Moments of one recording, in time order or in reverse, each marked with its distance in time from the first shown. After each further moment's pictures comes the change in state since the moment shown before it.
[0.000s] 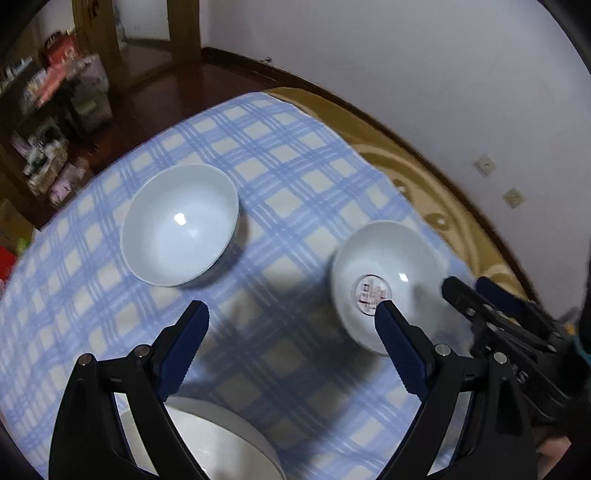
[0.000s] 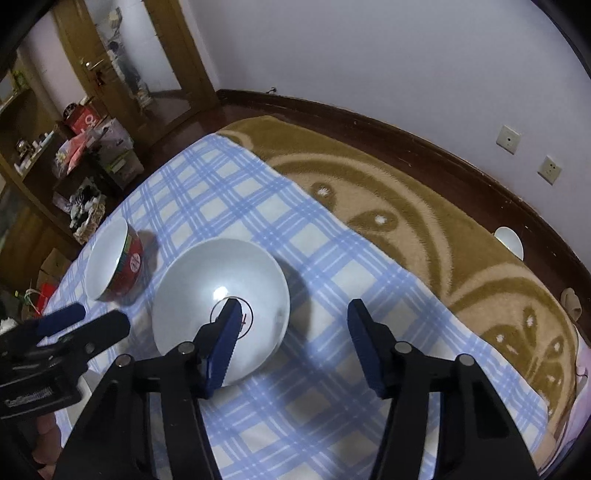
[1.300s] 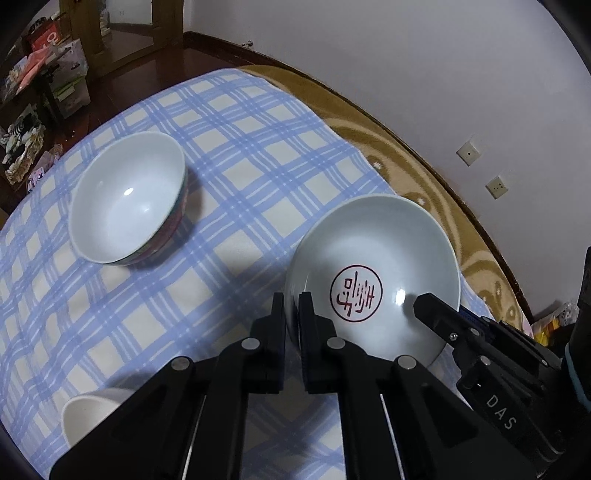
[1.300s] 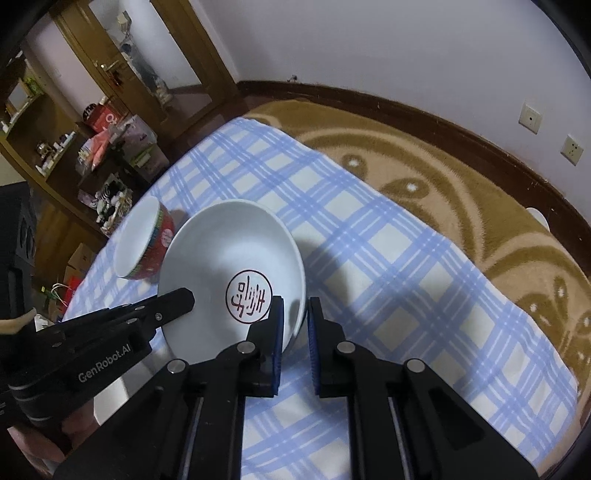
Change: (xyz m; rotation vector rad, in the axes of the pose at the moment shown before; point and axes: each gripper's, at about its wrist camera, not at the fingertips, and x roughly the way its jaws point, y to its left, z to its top) left arm 0.019 -0.017 -0.010 -0.003 0.051 -0.100; right arm -0.003 0.010 -0.020 0.034 0.040 0.126
